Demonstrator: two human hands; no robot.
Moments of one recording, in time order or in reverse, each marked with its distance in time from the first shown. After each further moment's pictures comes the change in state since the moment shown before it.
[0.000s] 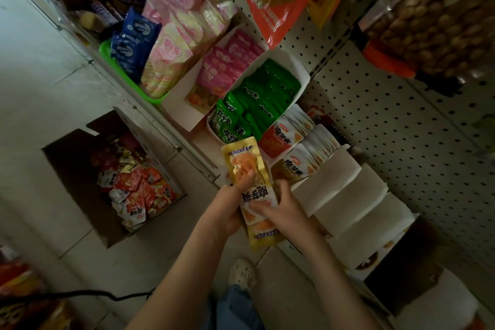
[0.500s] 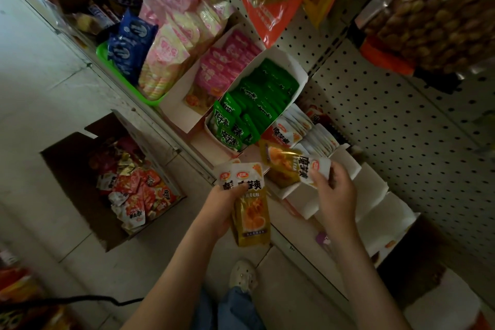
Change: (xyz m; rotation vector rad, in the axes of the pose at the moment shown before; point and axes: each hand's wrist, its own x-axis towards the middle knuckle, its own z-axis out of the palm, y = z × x) left_hand 0.002 0.000 -0.014 0.147 0.145 0.048; right_hand -0.003 -0.004 -0.054 0.113 0.582 -0.339
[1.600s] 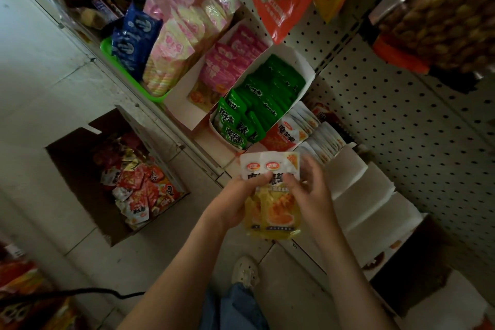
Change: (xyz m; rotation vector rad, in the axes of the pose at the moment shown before) left_hand -0.005 0.015 0.019 0.018 -0.256 -0.029; right_hand -0.020 -0.015 0.028 0.110 -0.277 0.173
